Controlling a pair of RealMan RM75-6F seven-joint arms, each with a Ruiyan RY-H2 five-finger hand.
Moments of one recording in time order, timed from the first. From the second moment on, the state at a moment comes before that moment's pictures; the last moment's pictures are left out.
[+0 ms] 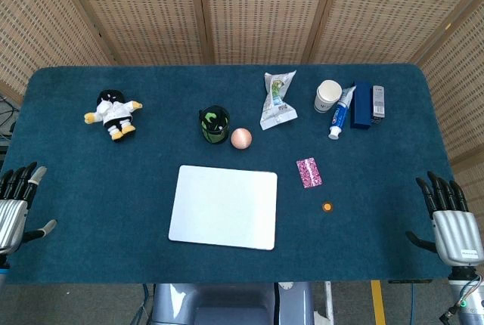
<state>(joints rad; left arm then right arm) -0.11 -1.12 -0.04 -1.61 1.48 1.46 0.11 0.08 -1.14 0.07 -1.58 -1.50 1.49 -0.08</state>
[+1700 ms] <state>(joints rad) -0.18 -1.14 -0.10 -1.60 1.35 1.35 0.11 0.74 -1.44 0.11 -1.07 -1.54 0.76 0.23</state>
